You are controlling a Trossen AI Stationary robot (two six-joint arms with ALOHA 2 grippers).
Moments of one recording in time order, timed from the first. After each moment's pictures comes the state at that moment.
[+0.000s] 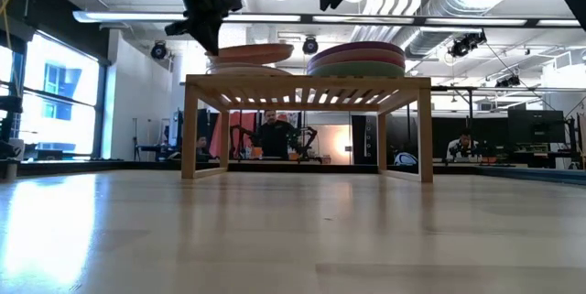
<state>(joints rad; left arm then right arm) 0.80 1.63 1.78 -1.24 -0.01 -0.31 -0.15 1.97 2.36 -1.44 0.72 0.28</state>
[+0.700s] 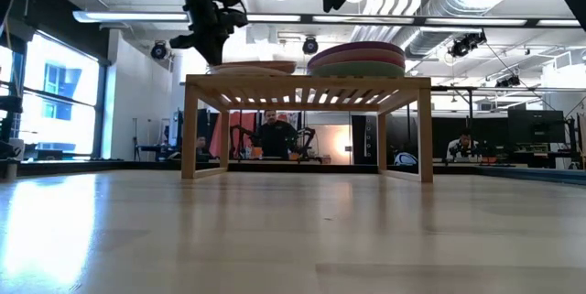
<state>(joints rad) 0.81 1.71 1.78 -1.25 0.02 -0.33 -0.15 1.97 2.36 -1.47 0.72 0.26</state>
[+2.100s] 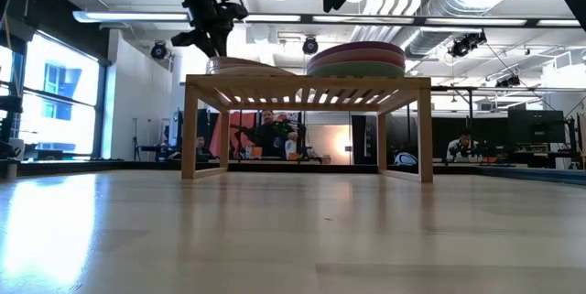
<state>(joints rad) 0.82 1.69 1.78 -1.21 0.08 -0.35 -0.15 1.97 2.36 -1.47 0.72 0.25</state>
